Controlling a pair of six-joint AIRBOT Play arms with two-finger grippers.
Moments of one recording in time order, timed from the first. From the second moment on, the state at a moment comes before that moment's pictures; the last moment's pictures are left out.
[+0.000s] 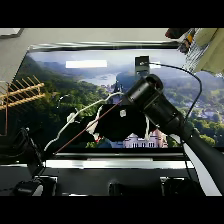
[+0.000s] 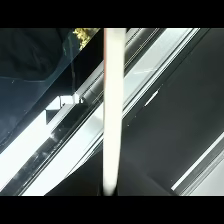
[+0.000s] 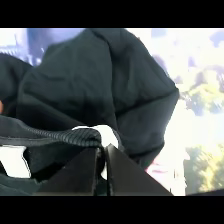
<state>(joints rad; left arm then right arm) -0.09 -0.49 0.76 1.15 -1.64 -0.89 0.74 -1.33 1.53 -2.09 1.48 2.34</state>
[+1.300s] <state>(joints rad) -0.20 -0.52 0.74 1.15 -1.62 -0.90 0.73 -1.36 1.53 -2.24 1.49 2.40</state>
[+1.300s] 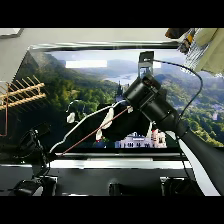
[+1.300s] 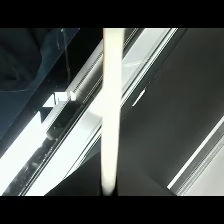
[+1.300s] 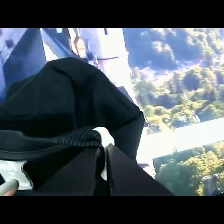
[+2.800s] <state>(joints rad) -0.32 -0.70 0.74 1.15 -1.43 -0.68 0.73 -1.27 1.72 -1.92 1.61 2.08</state>
